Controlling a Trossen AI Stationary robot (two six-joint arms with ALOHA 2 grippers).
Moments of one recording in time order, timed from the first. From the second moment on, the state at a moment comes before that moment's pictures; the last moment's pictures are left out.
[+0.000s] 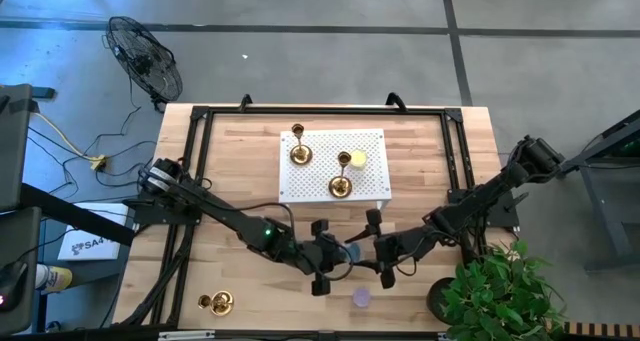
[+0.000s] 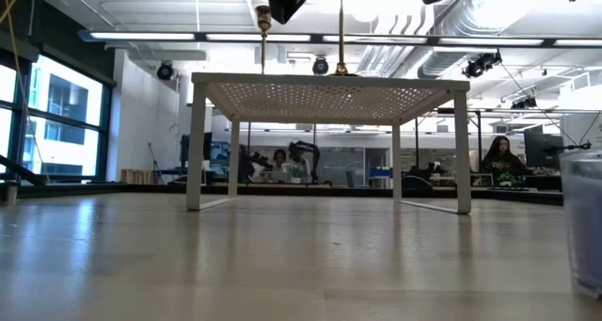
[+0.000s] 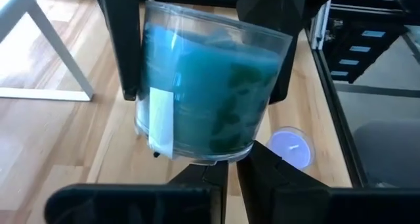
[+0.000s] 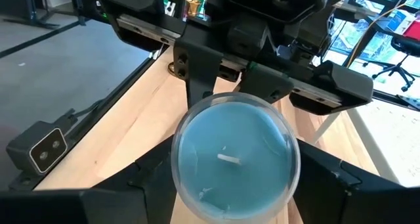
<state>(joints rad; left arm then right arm) -0.43 1.85 1.41 -0.11 -0.37 -0.34 0.56 1.44 0.77 0.34 0.39 -0.07</state>
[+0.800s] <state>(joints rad) -0.43 1.85 1.41 -0.13 -0.38 -0.34 0.56 1.44 0.77 0.33 0.38 -0.06</state>
